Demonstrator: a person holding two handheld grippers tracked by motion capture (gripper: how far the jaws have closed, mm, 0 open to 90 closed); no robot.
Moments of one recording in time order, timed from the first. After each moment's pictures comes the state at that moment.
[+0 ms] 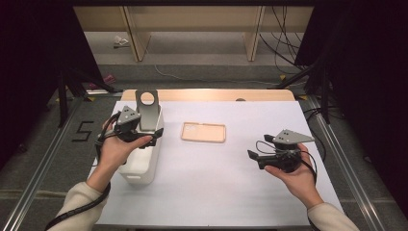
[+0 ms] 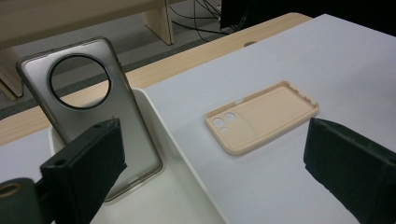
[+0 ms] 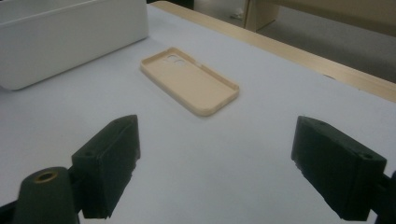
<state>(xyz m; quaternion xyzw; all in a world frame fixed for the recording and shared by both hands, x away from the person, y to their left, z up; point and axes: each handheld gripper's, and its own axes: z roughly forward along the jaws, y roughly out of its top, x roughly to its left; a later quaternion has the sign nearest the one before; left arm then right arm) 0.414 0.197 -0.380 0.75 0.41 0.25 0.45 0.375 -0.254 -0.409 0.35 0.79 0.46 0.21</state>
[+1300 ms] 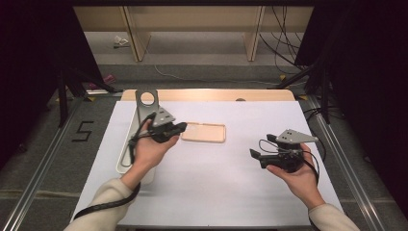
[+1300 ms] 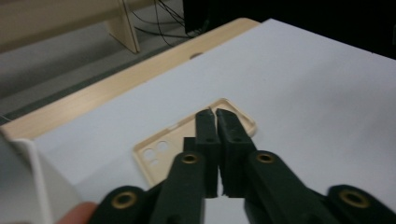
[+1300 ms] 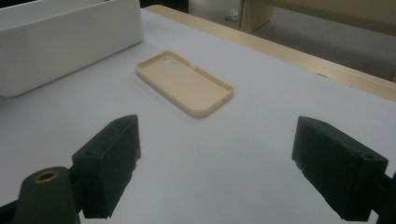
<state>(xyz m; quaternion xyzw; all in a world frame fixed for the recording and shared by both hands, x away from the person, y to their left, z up) 0.418 0.098 -0.380 0.79 0.36 0.21 0.45 0.374 -0.259 -0.407 0.36 0.78 0.46 0.21</state>
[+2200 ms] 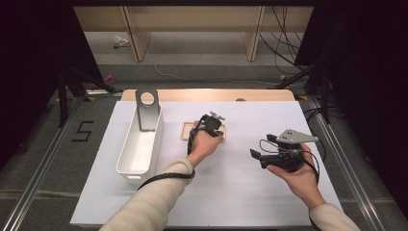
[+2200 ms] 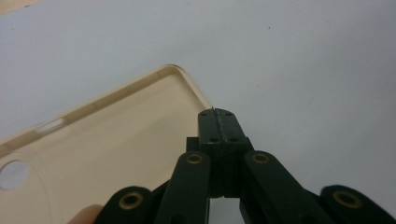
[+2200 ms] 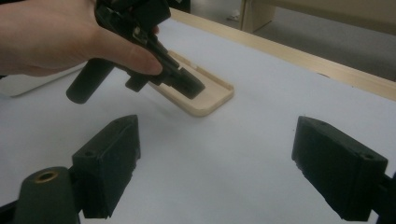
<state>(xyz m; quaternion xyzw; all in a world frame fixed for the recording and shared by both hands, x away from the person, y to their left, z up) 0.491 -0.022 -0.464 0.82 0.43 0.13 0.35 0.375 -0.260 -0.408 0.36 0.78 0.46 0.21</state>
